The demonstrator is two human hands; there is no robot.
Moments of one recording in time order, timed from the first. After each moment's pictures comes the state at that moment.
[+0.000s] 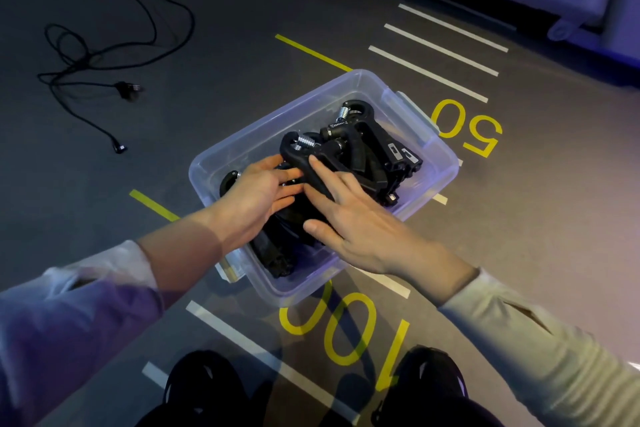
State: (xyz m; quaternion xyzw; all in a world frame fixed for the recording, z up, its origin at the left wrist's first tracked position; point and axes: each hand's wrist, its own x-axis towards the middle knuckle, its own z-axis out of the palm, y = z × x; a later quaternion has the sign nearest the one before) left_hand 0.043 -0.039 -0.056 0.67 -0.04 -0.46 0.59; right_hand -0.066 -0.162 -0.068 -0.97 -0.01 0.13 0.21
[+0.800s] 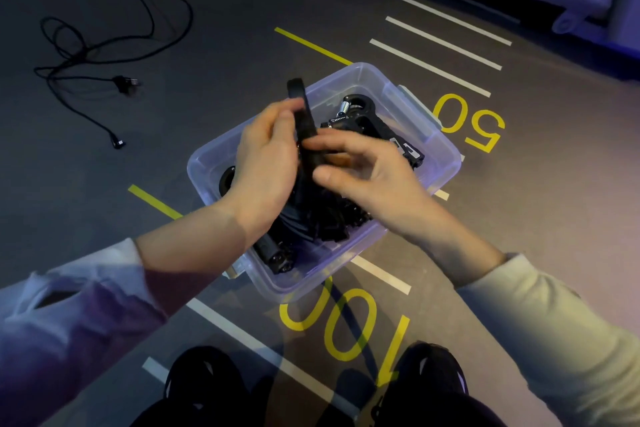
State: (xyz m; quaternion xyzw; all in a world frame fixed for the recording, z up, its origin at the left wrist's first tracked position) left_hand 0.039 -0.062 -0.037 0.73 -0.08 -0.22 0.64; right_hand -0.055 -0.172 -0.039 -0.75 0.08 -0.04 0.65
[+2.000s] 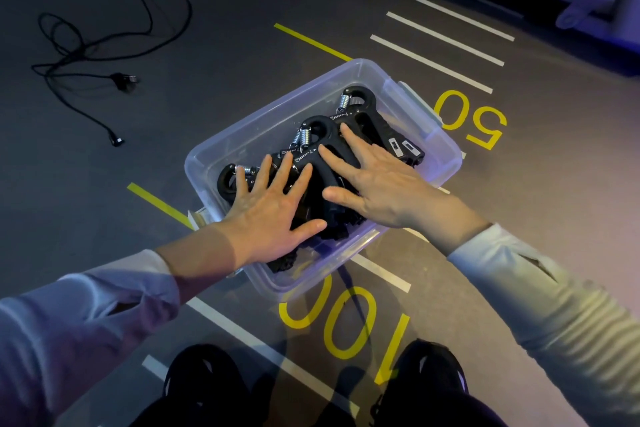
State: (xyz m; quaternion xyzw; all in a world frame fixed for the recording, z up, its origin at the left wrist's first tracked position) left_hand 0.031 -0.028 -0.089 0.87 -0.44 -0.22 -0.05; right_hand -0.052 -0.206 -0.077 -0.97 0.04 0.20 0.14
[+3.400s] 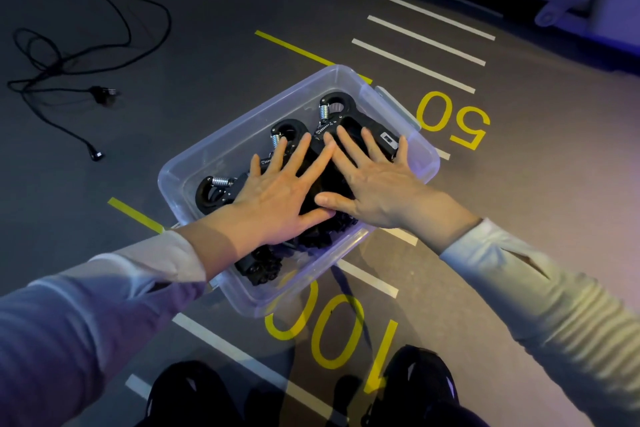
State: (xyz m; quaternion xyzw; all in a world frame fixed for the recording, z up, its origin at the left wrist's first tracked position) left_hand 0.037 -0.076 -0.088 0.85 -0.50 -0.18 -0.01; right_hand -0.054 -0.225 -0.078 -0.97 0.11 0.22 0.10
